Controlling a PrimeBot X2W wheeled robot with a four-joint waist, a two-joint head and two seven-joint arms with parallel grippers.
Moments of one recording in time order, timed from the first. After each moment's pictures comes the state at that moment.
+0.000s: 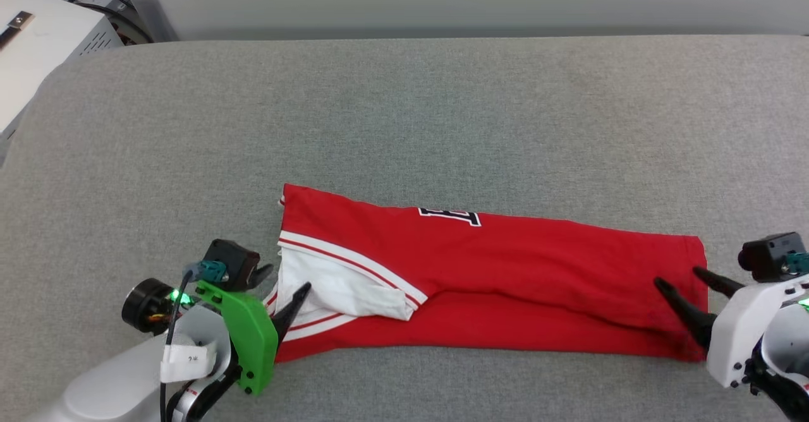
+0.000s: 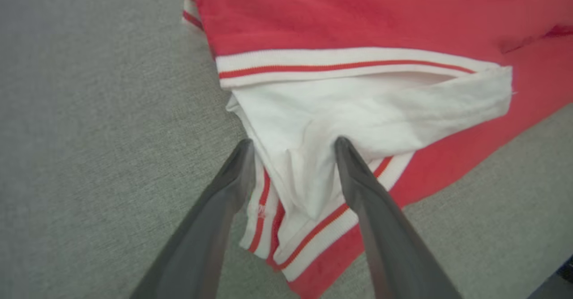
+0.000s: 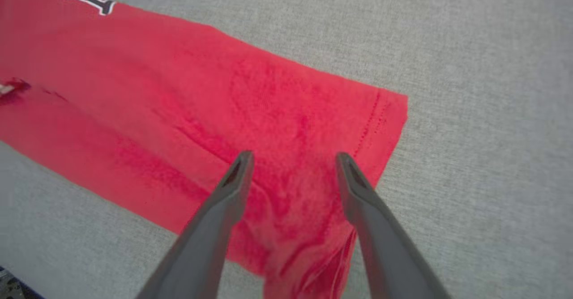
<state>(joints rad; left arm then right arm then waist) -0.64 0.74 -1.24 0.26 -1.05 0.08 -0.05 -0.16 -0.60 0.35 0.16 0.68 0.13 0.27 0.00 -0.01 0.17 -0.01</state>
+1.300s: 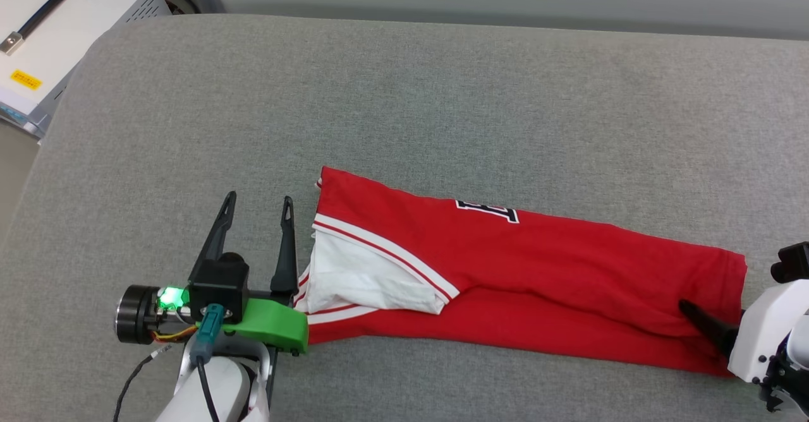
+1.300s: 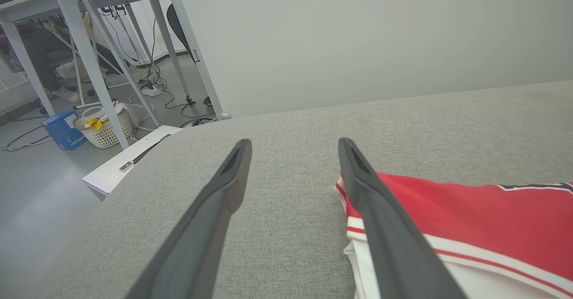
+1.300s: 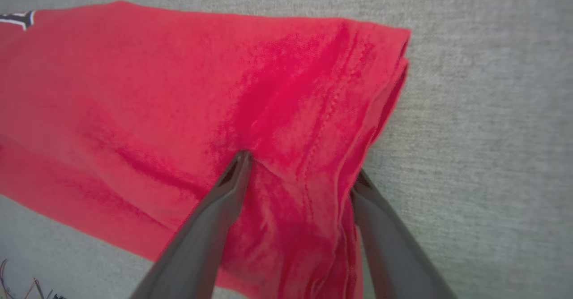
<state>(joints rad) -0.21 0.35 -0.44 0.09 -0.29 0.30 -0.26 -0.16 -0.53 0.22 0.31 0.85 0.13 0.50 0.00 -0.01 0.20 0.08</state>
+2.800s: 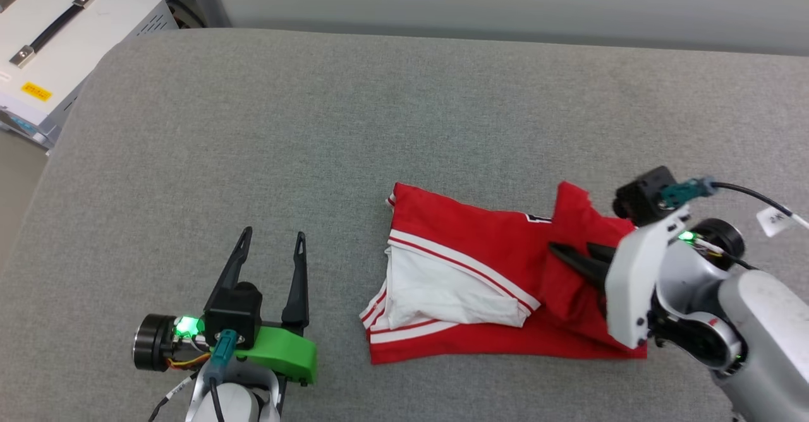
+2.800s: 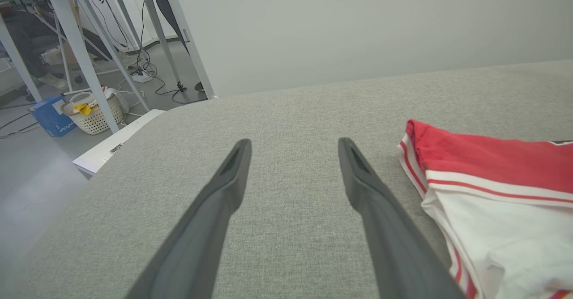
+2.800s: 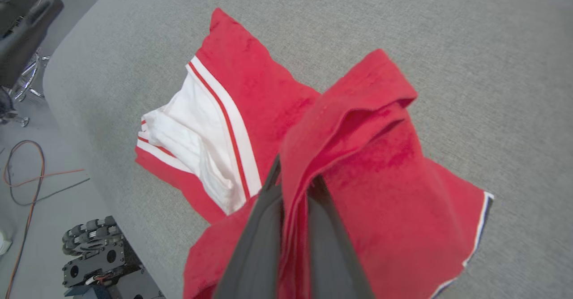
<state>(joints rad) -0.10 0.16 -0.22 0.15 -0.08 0.09 -0.26 -0.38 -0.52 0.55 -0.01 0.79 0.13 0.54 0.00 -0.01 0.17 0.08</state>
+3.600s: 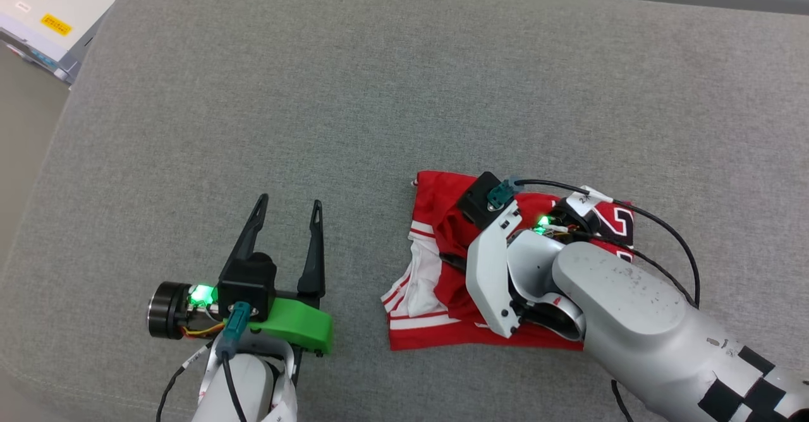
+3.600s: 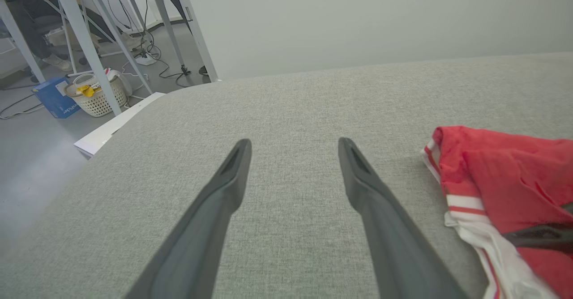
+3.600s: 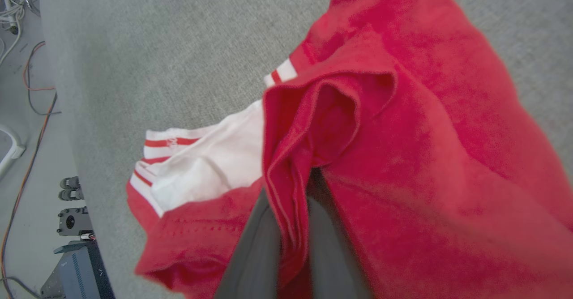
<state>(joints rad) -0.17 0.10 -0.20 0.16 -0.05 0.05 -0.26 -0.77 -0.22 1.03 0.55 0.76 0.13 0.39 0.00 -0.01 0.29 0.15</state>
